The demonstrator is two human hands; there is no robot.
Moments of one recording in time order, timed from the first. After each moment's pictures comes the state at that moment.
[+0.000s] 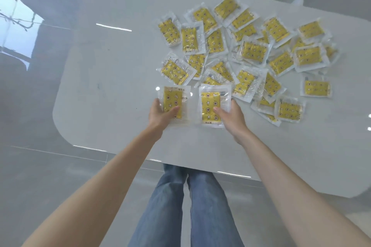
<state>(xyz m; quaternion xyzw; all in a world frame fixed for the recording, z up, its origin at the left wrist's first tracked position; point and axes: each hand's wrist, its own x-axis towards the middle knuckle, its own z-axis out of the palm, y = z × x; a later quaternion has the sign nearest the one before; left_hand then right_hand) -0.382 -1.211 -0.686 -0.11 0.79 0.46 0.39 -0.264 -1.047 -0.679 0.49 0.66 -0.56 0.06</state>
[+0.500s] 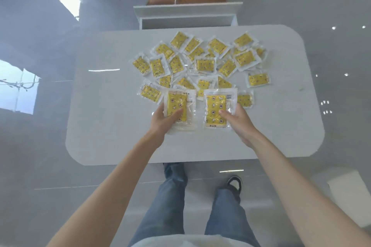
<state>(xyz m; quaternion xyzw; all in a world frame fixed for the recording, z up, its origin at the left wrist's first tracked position) -0.301 -1.164 -0.519 0.00 0.73 0.50 0.47 -0.139 -1.010 -0.521 0.48 0.57 -0.67 -0.02</state>
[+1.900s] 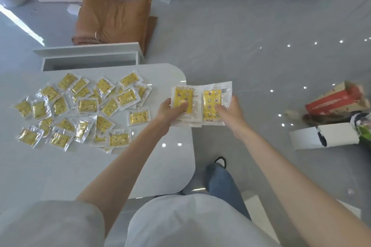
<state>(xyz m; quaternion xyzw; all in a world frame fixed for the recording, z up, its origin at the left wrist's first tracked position) 0.026 -0.634 -0.449 0.04 0.71 0.50 0.50 0.174 -0.524 -0.430 0.56 0.62 -0.54 -0.09</state>
